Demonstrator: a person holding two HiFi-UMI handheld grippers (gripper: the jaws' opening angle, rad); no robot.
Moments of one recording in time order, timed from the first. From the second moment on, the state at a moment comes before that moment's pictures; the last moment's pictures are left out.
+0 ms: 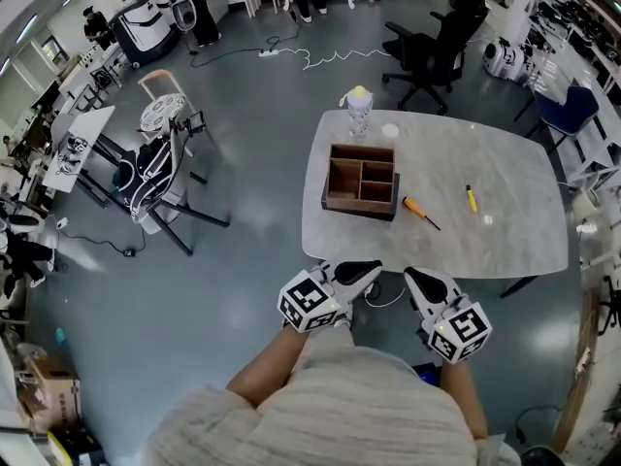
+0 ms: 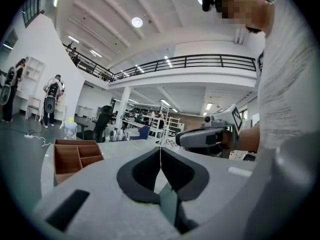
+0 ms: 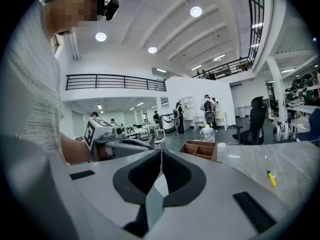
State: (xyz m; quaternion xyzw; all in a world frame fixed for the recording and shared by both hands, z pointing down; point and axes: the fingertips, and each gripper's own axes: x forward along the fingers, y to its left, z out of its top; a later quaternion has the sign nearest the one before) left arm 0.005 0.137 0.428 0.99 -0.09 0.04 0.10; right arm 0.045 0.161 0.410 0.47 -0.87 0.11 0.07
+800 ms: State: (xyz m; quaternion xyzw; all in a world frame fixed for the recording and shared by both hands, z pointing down) left arm 0.001 -0.041 0.410 0.99 -0.09 0.01 0.09; right arm 0.045 -0.022 0.394 0.45 -0.88 0.07 0.10
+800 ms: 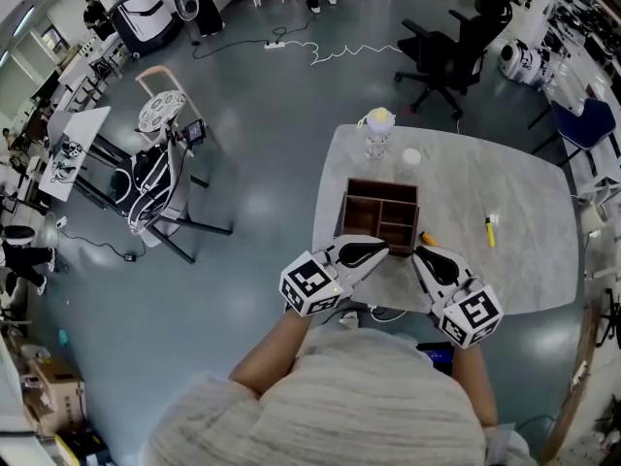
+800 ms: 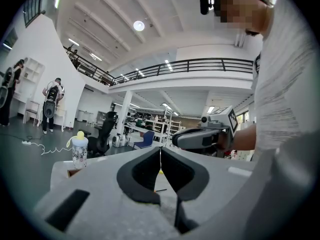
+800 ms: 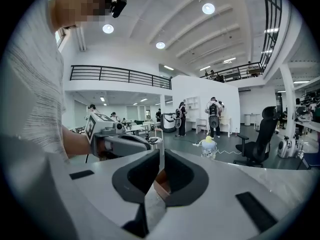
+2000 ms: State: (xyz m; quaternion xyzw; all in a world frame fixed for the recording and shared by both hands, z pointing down) left arm 0.095 -0.105 0.419 0.98 -0.14 0.05 0.10; right arm 0.132 -0.098 0.418 0.37 -0.90 0.08 0.19
